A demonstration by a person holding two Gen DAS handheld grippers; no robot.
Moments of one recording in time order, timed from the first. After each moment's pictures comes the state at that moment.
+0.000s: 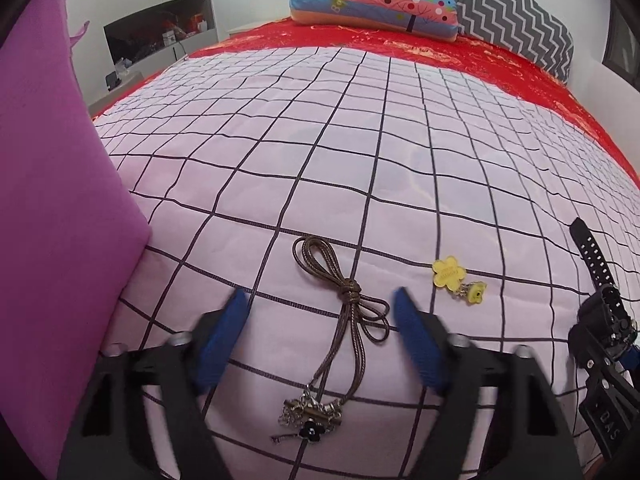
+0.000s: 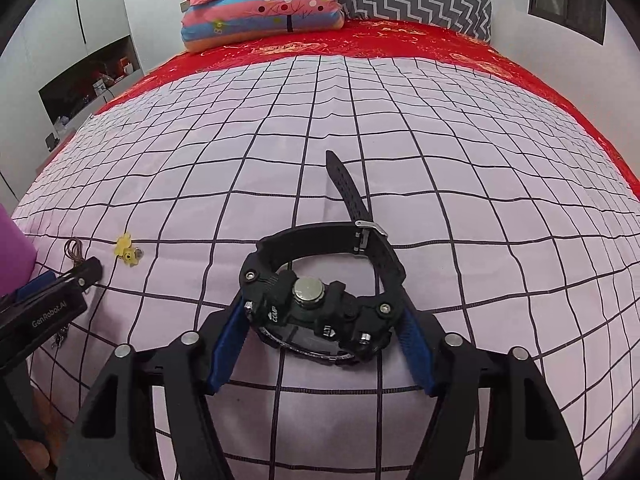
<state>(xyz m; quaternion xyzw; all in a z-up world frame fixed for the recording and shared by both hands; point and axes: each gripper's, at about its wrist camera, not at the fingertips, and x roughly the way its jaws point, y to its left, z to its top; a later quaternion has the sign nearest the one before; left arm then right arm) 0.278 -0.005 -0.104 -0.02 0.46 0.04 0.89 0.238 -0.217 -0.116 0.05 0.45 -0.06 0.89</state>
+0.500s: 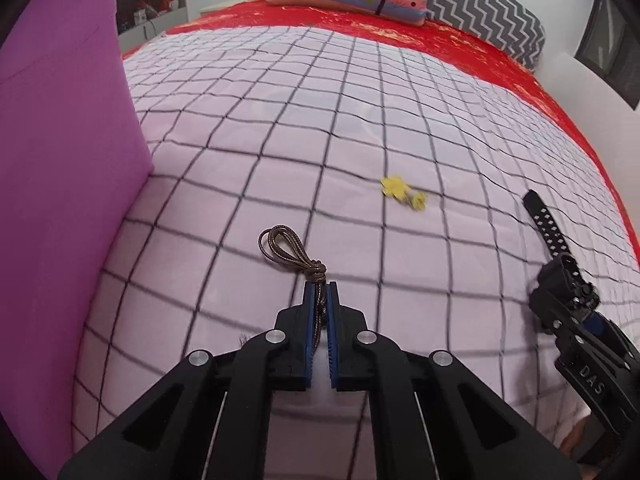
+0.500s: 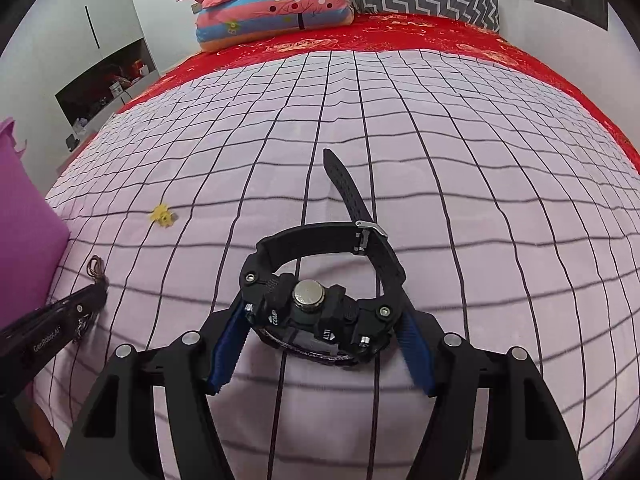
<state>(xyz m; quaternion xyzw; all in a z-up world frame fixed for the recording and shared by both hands) 0.218 0.001 -0.095 -0.05 0.50 -0.04 0.87 0.192 -0.218 -0.105 0.07 0.46 -0.02 0.89</state>
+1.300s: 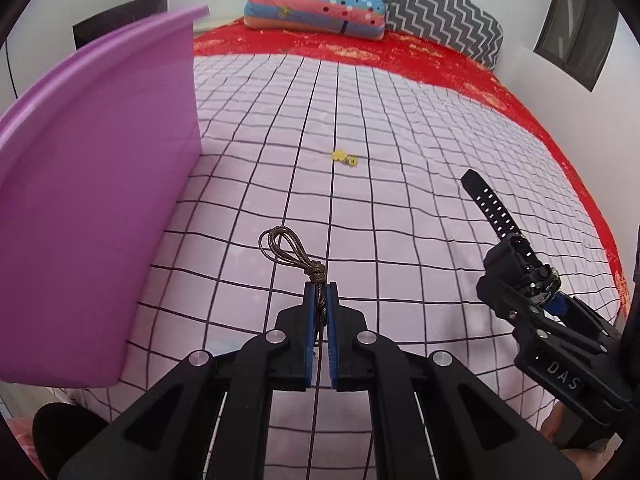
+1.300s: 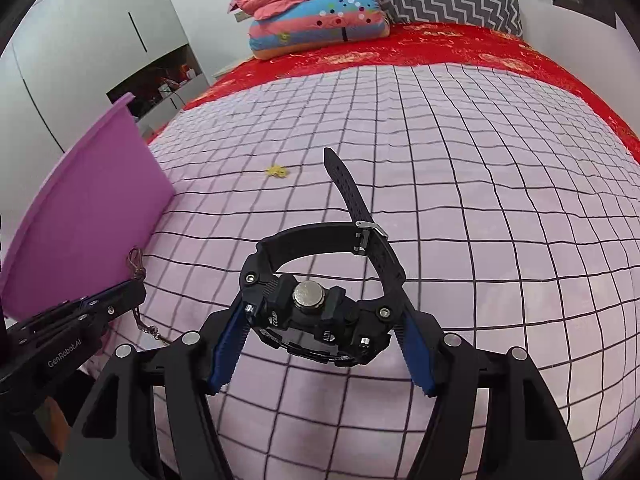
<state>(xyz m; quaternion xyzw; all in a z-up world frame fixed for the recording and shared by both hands) 0.083 0.015 -0.013 -0.03 0.47 -0.08 0.88 0.066 -0.181 -0.035 0.10 0.44 0.06 0.89</state>
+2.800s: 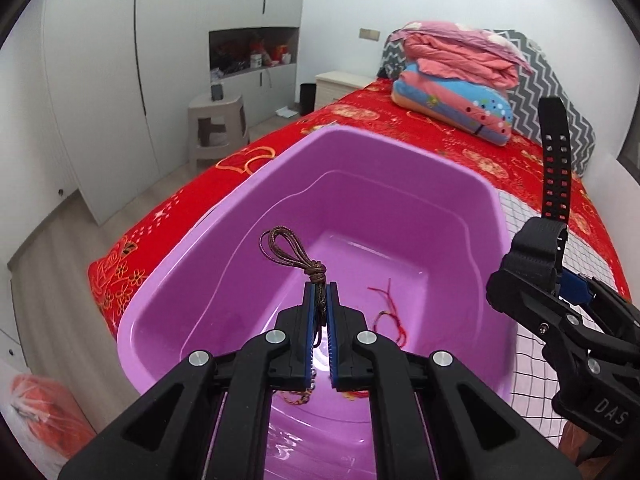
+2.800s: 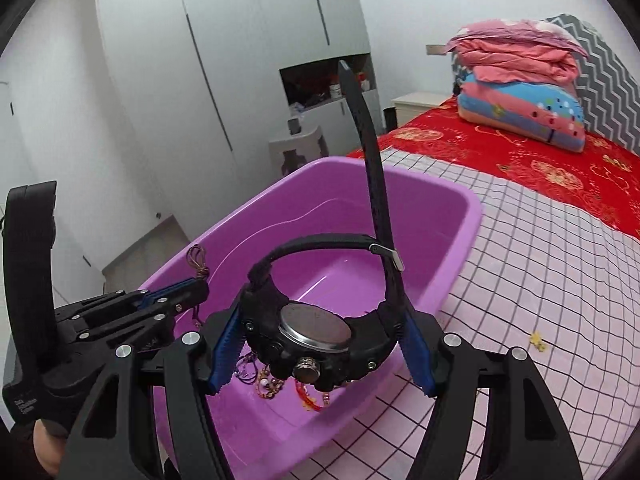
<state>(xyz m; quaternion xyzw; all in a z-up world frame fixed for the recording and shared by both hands) 0.088 0.266 0.091 -0.10 0.39 0.10 0.91 0.142 0.114 0.108 -0.02 0.37 0.31 0.88</state>
